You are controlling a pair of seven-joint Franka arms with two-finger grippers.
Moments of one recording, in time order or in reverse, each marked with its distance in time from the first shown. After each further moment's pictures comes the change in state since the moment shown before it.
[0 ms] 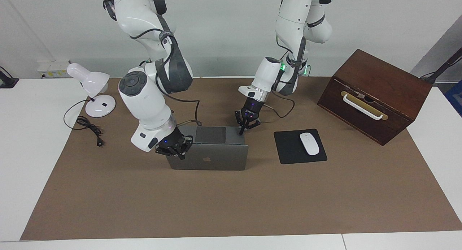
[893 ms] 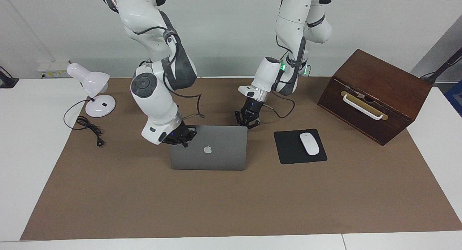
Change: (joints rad) left arm 0.000 0.000 0.000 0.000 0.000 0.000 0.021; right arm 0.006 -0.099 0.019 -0.221 0.003 0.000 0.000
